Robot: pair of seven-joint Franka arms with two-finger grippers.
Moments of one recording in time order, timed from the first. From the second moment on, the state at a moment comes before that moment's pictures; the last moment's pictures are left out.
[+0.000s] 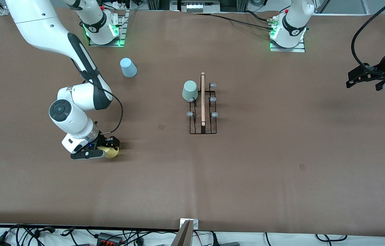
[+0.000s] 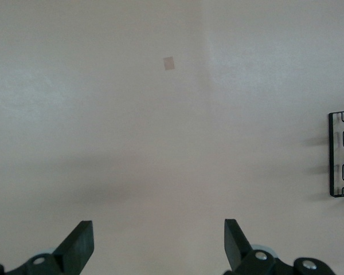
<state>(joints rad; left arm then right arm) -0.01 -0.06 0.05 -1.73 -0.02 1.65 0.12 0.17 0.59 0.04 -1.82 -0.03 2.59 0.11</state>
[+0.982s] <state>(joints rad) 0.00 -0.06 0.05 -1.73 -0.04 1.65 0.12 0.18 0.52 0.03 -1.83 -0.03 2.51 0.06</state>
